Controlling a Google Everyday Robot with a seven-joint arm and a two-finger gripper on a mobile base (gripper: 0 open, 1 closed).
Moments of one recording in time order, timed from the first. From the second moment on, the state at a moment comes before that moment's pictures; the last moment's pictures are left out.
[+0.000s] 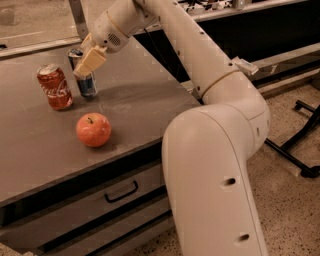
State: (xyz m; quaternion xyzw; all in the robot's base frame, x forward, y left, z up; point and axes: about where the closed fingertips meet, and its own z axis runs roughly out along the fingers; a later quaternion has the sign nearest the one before) arm 0.678 0.205 0.931 -0.72 0.53 0.30 0.32
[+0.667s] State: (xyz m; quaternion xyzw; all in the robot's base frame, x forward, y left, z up) arm 0.670 0.209 0.919 -0.74 0.53 0.28 0.29
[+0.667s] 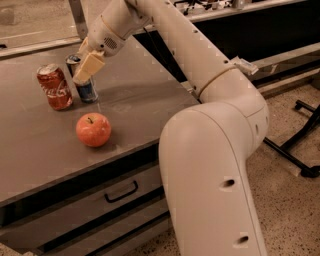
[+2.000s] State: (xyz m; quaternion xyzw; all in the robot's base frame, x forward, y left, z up) arm 0.676 0.063 0.871 -0.62 0.66 0.29 0.29
